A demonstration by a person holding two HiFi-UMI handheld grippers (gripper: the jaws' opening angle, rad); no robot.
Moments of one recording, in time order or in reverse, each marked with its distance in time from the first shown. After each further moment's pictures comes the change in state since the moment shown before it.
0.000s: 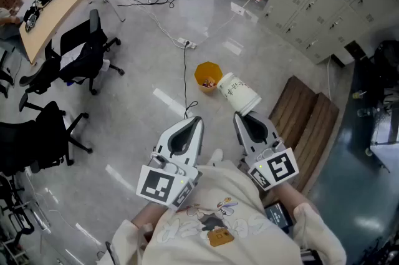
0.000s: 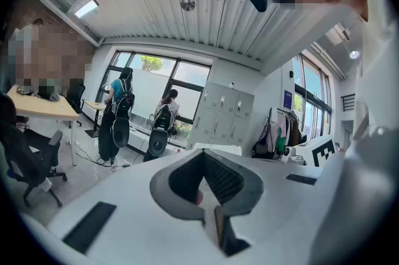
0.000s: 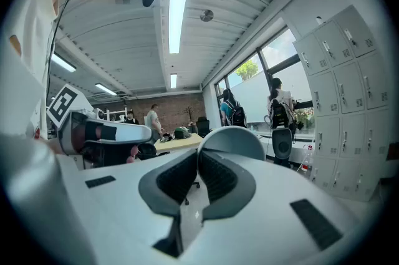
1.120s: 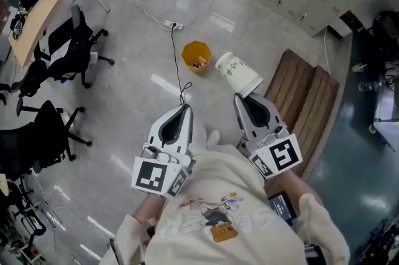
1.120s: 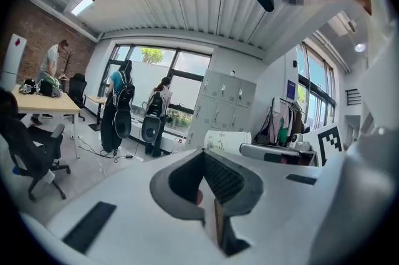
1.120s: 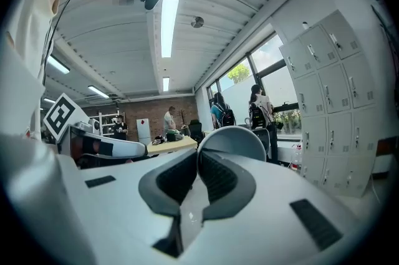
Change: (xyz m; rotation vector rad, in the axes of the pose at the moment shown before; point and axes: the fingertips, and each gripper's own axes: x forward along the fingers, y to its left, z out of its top) left arm 0.054 -0.055 -0.055 0.024 0.060 0.057; right arm -0.060 -0.086 -0.010 -0.003 -0.050 -0.033
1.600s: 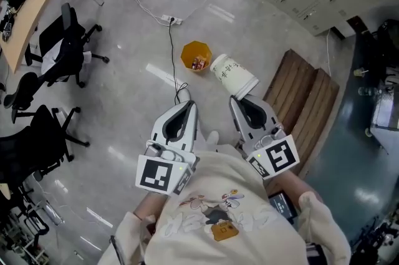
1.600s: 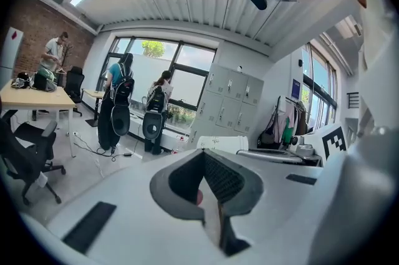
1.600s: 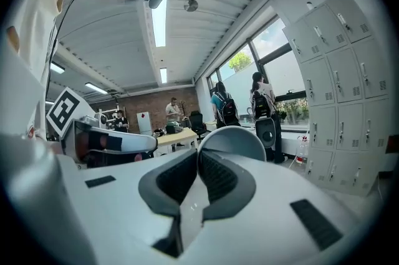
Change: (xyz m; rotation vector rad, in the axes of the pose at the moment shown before) left arm 0.100 0.095 0.017 -0.046 0.052 -0.010; right arm 0.131 -0.038 -0.020 0.035 0.111 0.024
